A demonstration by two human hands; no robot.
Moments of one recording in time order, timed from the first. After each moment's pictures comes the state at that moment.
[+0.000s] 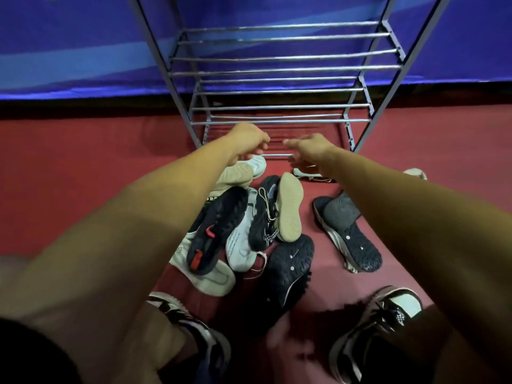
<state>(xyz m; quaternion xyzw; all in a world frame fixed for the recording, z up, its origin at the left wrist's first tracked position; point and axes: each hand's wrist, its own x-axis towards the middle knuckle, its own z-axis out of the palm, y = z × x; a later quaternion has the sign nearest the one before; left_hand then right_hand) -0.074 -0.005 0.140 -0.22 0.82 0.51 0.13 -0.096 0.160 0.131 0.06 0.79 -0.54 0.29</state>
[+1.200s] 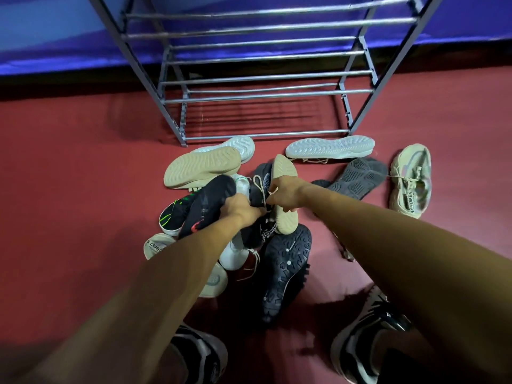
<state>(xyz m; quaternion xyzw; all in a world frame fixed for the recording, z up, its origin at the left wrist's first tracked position) -0.003 0.020 -0.027 -0.28 0.87 0.32 0.24 -0.067 0.149 0.028 -0.13 0.88 -0.17 0.42</state>
